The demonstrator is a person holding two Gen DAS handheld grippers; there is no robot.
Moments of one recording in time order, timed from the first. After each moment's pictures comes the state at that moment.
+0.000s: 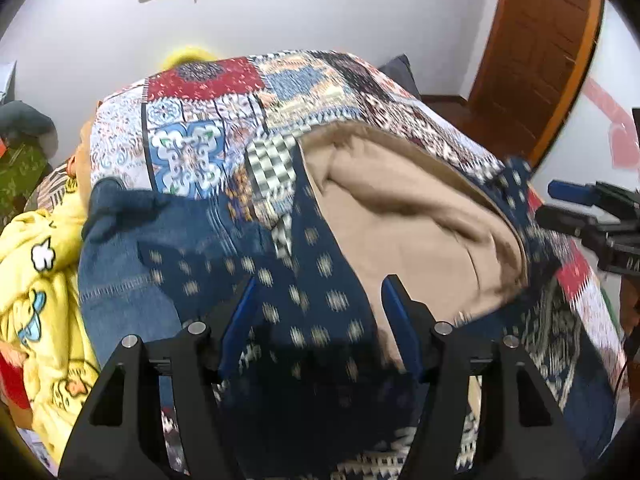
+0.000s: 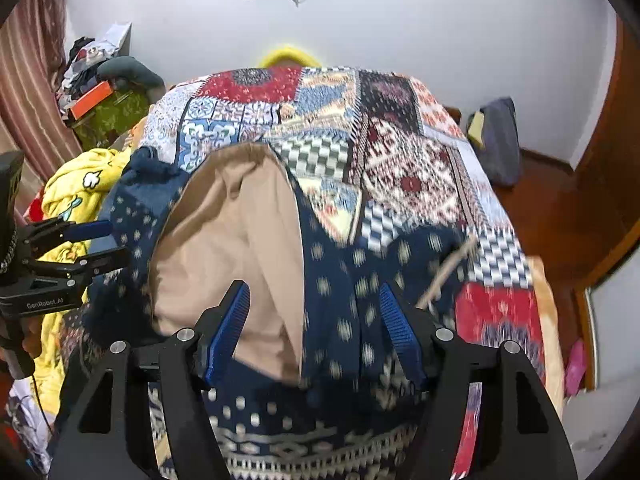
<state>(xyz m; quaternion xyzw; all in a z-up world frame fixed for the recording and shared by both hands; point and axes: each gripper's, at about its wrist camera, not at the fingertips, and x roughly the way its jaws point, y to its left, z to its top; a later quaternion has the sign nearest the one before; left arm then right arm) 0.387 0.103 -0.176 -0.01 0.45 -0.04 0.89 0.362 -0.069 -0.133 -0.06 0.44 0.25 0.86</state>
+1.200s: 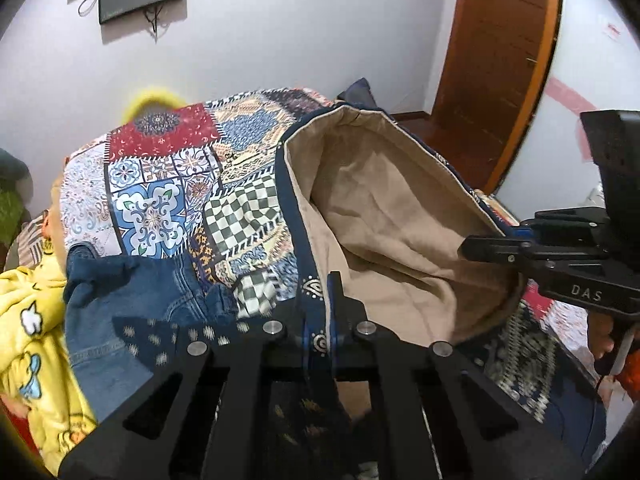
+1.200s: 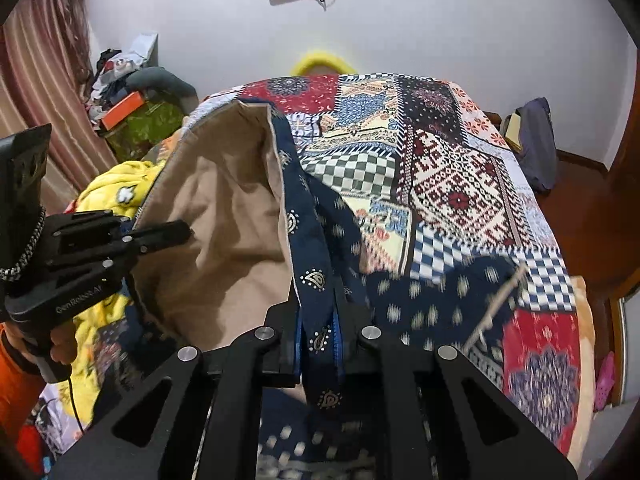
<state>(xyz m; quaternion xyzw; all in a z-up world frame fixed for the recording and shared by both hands) 0.394 0.062 -0.138 0.02 0.40 -0.11 0.91 0.346 -0.070 -0.116 -0.02 0.44 0.32 0.84</state>
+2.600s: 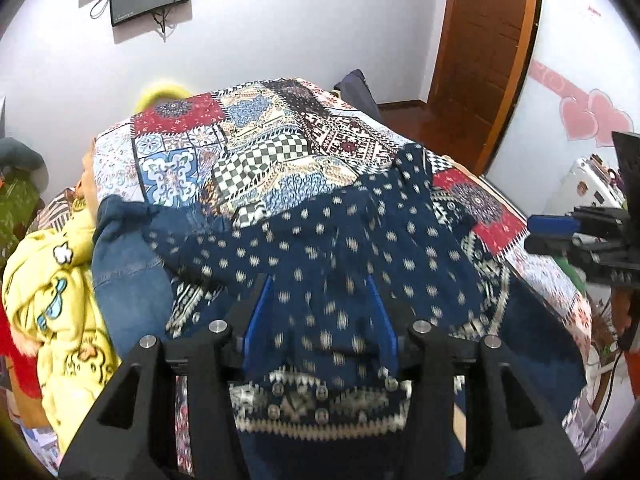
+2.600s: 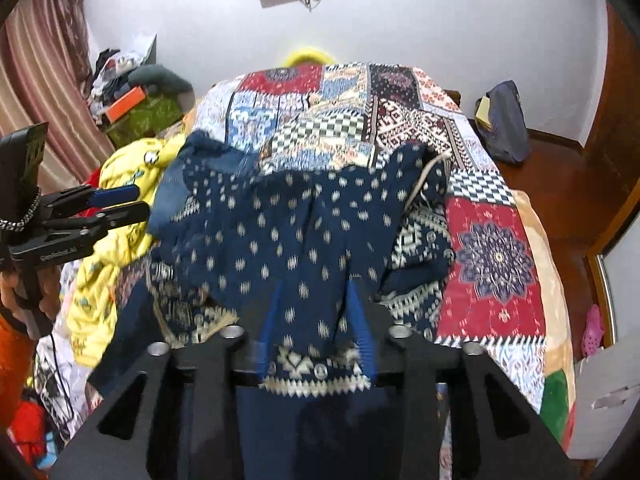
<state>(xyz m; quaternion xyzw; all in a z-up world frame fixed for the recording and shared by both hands) 0.281 0.043 -0.123 0.03 0.41 -0.10 0.90 0.249 -0.133 -0.110 0.00 0.44 0.28 0.85</state>
